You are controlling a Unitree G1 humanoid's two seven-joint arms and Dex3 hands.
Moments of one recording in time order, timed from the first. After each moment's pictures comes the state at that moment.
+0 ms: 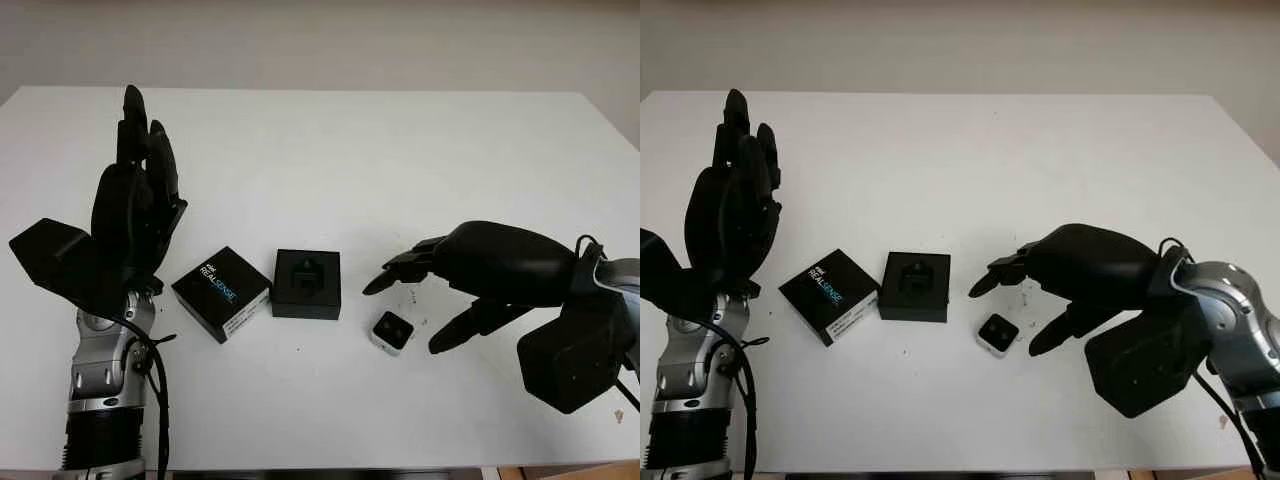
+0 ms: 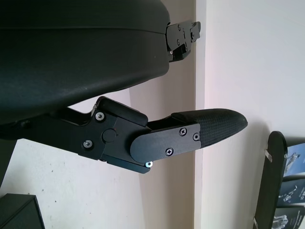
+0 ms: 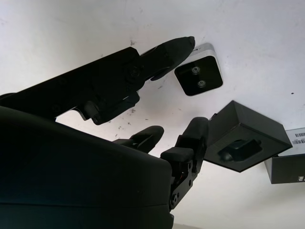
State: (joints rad) left arm -0.31 0.20 0.24 -0.01 -0.24 -0.02 -0.14; right arm -0.29 -0.84 0.12 -0.04 -0.31 -0.51 0.66
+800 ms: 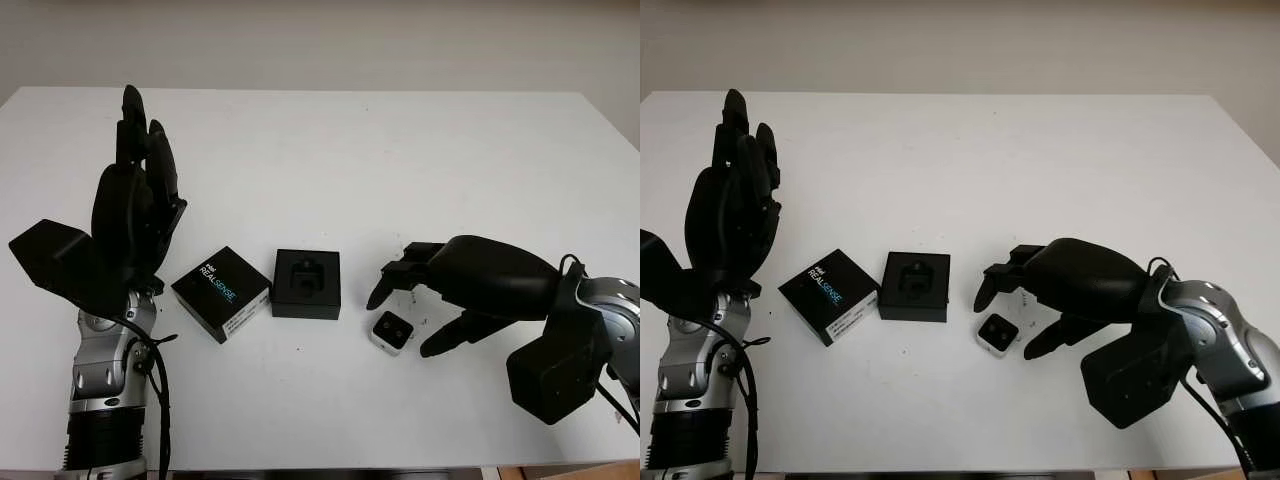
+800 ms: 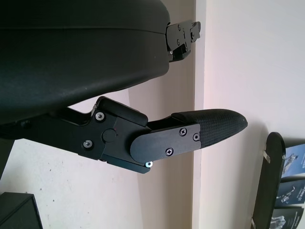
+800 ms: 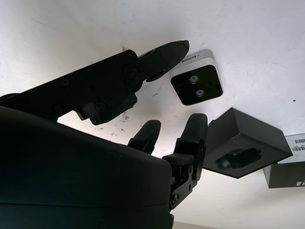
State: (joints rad) left arm -0.31 0.19 0.24 -0.01 -0.24 -0.02 -0.14; right arm -0.29 -0.79 0.15 0.08 -0.37 -0.62 0.56
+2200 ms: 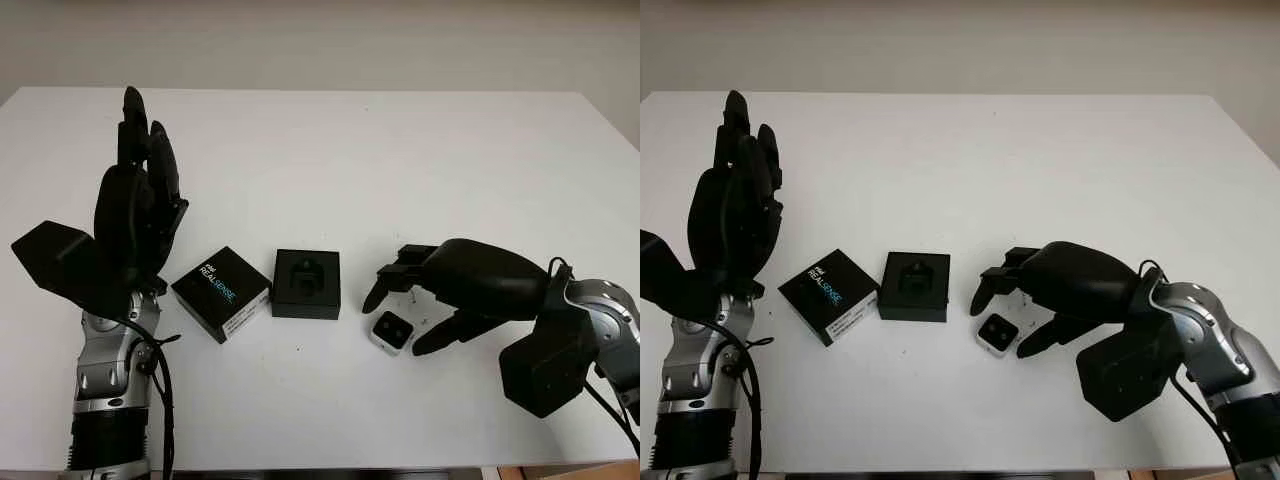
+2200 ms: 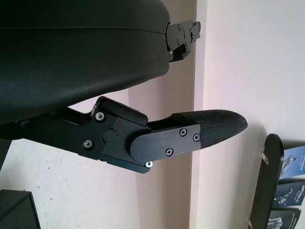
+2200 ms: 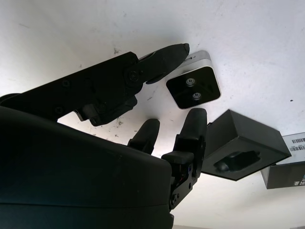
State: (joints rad) left arm -0.31 0.18 0.24 -0.01 -0.24 -0.02 -0.13; right arm -0.32 -0.77 0.18 0.18 -0.37 -0.68 0.53
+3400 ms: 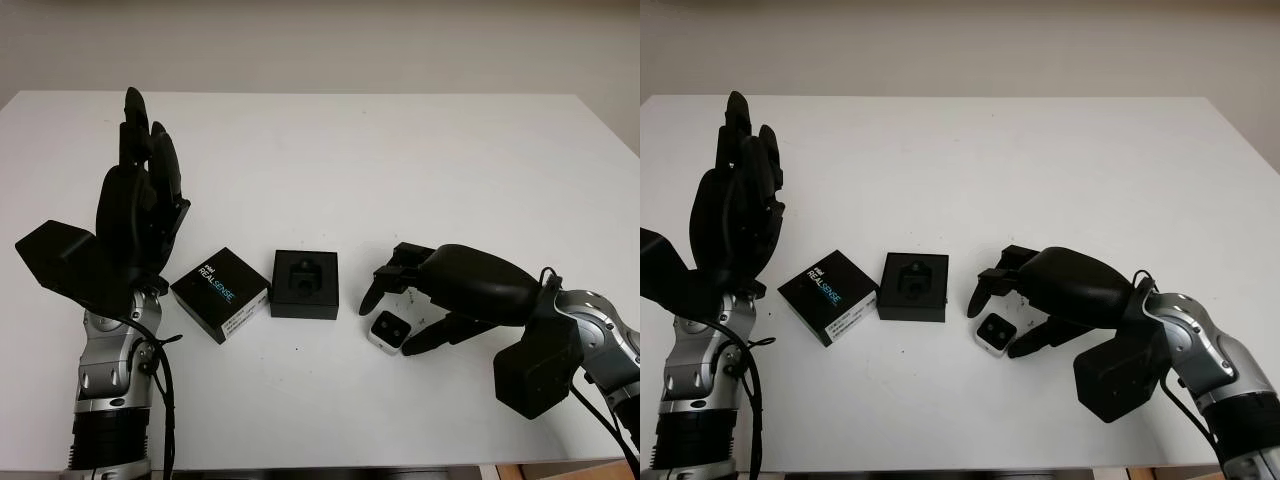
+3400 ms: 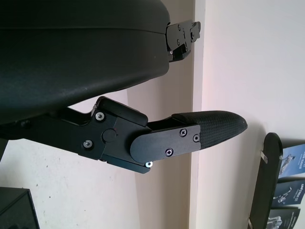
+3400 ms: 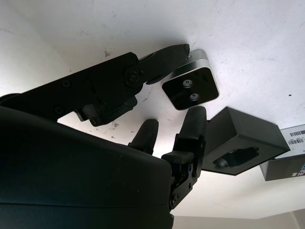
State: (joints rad) left arm -0.31 0.18 0.23 -0.01 -0.24 -0.02 -0.11; right arm -0.34 -0.74 0.22 0.30 -0.41 -0.75 0.44
